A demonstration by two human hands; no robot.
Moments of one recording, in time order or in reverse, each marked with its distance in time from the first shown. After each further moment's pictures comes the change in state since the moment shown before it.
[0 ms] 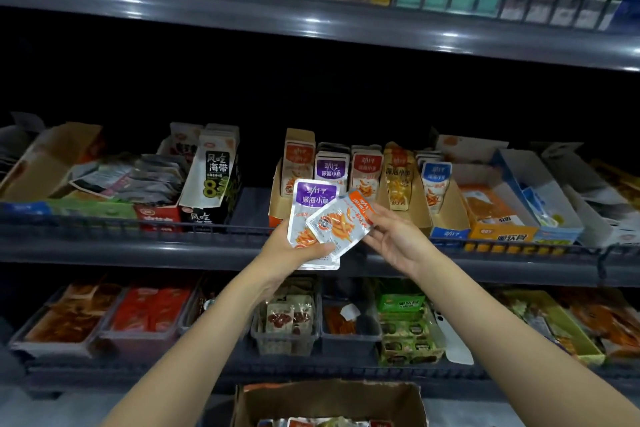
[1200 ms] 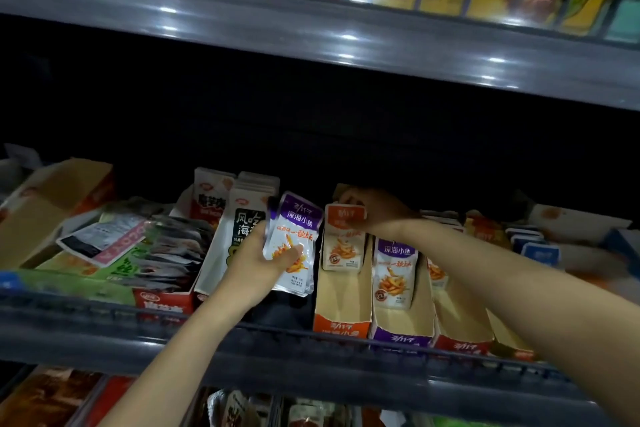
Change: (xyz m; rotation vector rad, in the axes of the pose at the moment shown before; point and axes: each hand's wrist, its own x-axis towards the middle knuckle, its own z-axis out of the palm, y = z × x) left_hand 0.090 0.039 -0.125 0.266 0.336 0.133; right_hand 0.201 -0.048 0.112 -1.757 -0.259 -0.566
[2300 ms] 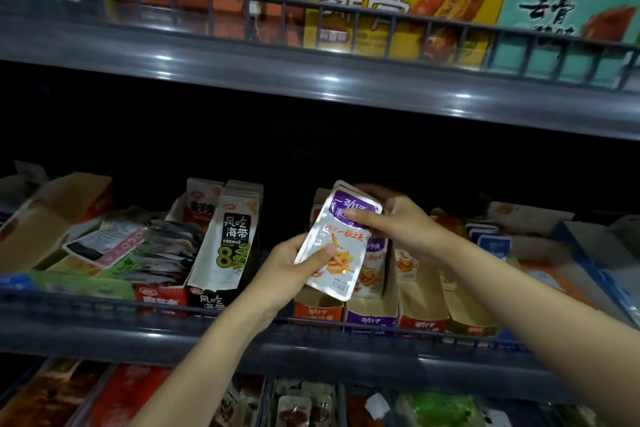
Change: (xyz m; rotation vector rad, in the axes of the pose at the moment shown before) left_hand -0.044 0.043 0.046 -0.252 -0.257 -0.048; right_hand -0.097 -0.019 -0.040 0.849 0.159 0.000
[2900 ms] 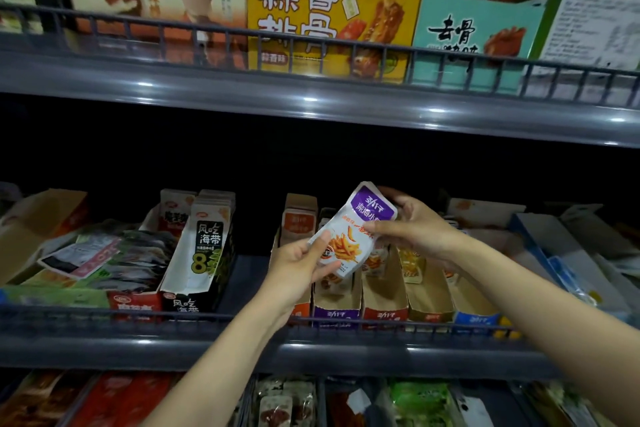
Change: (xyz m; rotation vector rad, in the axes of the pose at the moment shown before) left_hand 0.010 -0.004 0.061 -0.157 0.034 0.000; right_hand -0.046 0.003 -0.062 0.162 0.099 0.195
